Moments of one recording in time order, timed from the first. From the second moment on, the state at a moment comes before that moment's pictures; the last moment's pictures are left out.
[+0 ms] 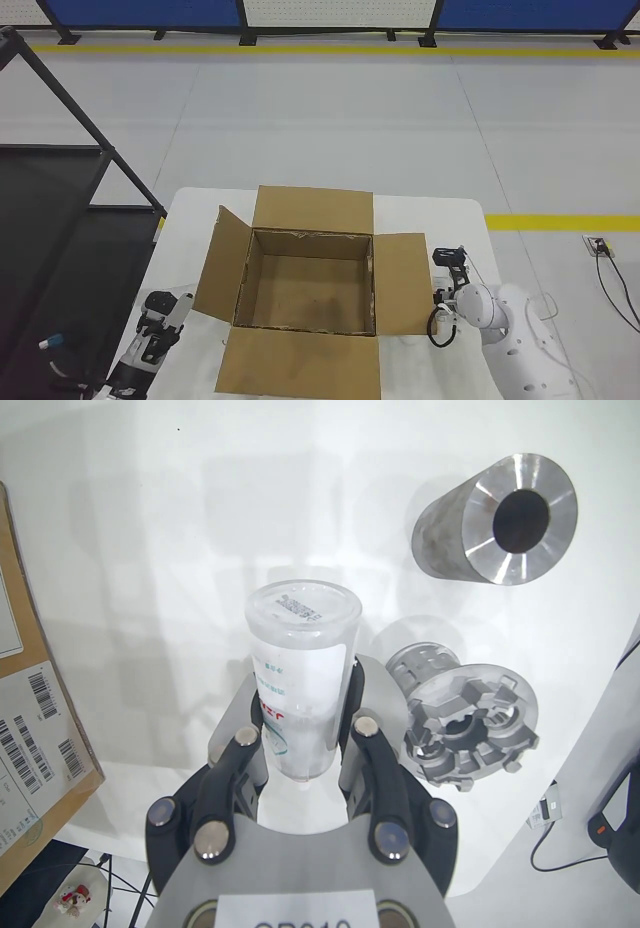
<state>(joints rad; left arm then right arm) 1.82 -1.25 -1.82 -2.20 0.36 -0.26 -0.18 -0.92 -1.27 1.37 -1.35 -1.15 0.14 1.15</state>
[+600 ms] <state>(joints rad) 1.83 -1.25 -1.83 -2.20 0.35 -0.28 -0.19 -0.98 -1.26 1.40 -1.41 -1.11 0.13 1.07</state>
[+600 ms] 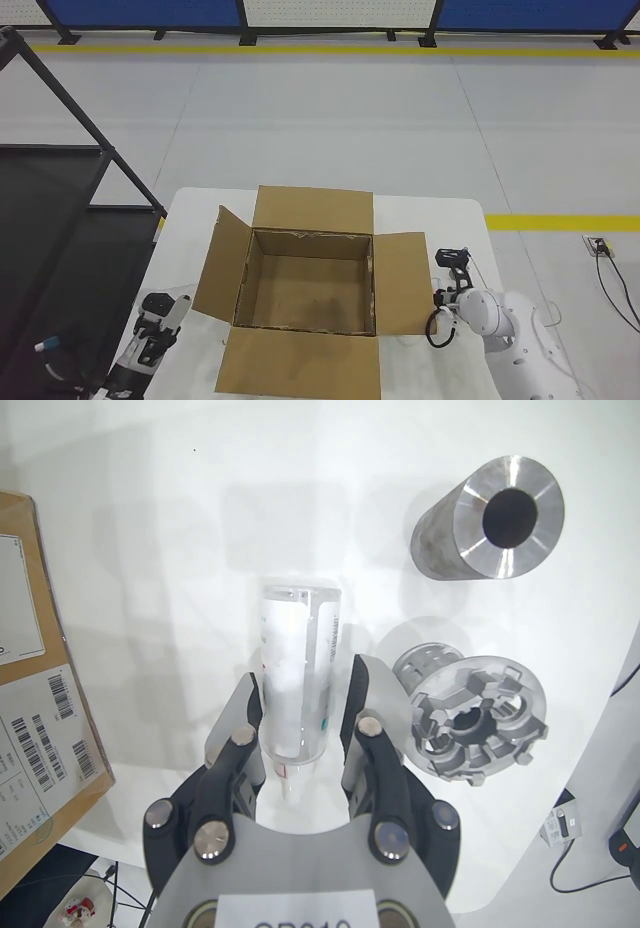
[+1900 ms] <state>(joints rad) 1.83 -1.25 -1.99 -2.21 0.15 -0.31 -0.14 -1.14 -1.22 1.52 -1.30 -0.46 -0.71 0.74</state>
